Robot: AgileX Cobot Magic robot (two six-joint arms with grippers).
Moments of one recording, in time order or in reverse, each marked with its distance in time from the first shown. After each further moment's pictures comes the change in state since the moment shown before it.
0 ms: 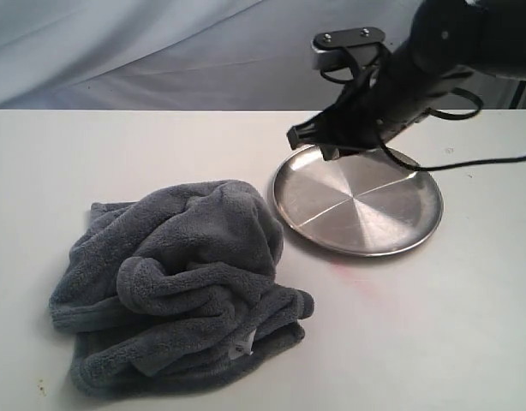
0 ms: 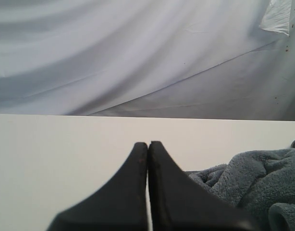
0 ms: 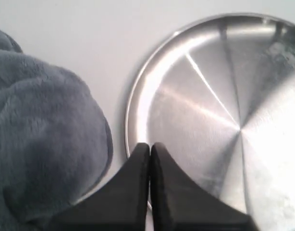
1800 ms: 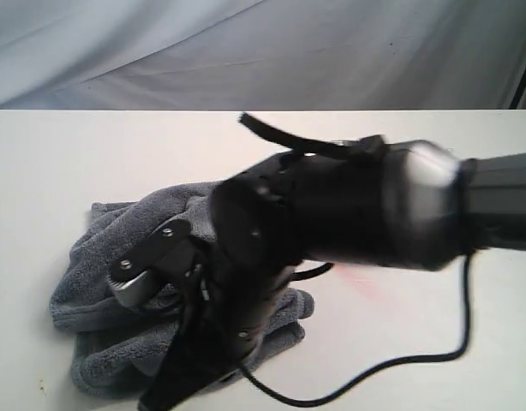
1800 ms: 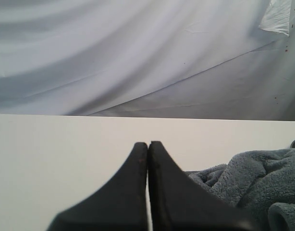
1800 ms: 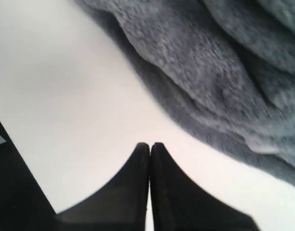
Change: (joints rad) left arm 0.000 0.000 0.000 0.000 0.000 0.000; right arm 0.555 -0.024 0.217 0.094 0.102 -0.050
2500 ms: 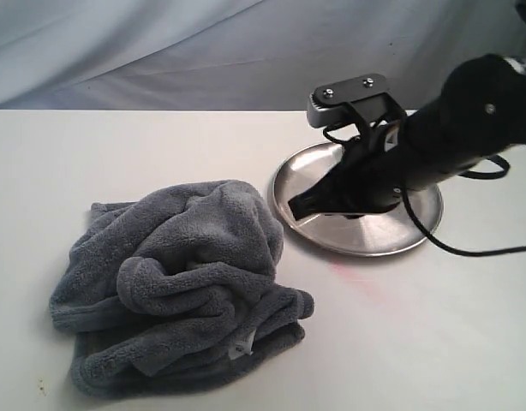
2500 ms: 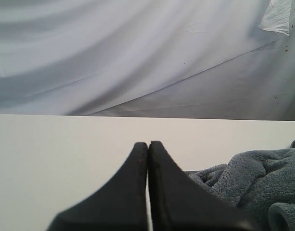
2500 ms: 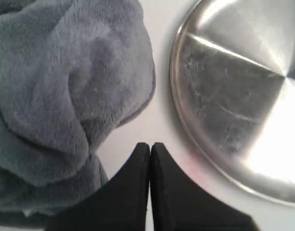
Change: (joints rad) left arm 0.000 0.000 0.000 0.000 0.000 0.000; right arm -0.457 -0.205 0.135 -0.067 -0.247 0.012
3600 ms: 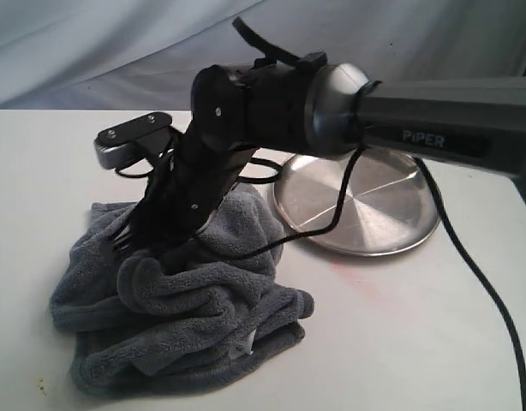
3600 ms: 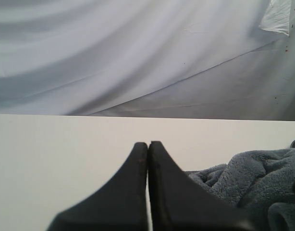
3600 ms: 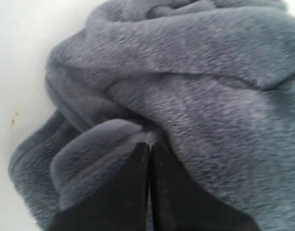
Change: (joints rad) left arm 0.000 0.000 0.000 0.000 0.000 0.000; right arm 0.304 0.479 -0.602 0.136 0.257 -0.103
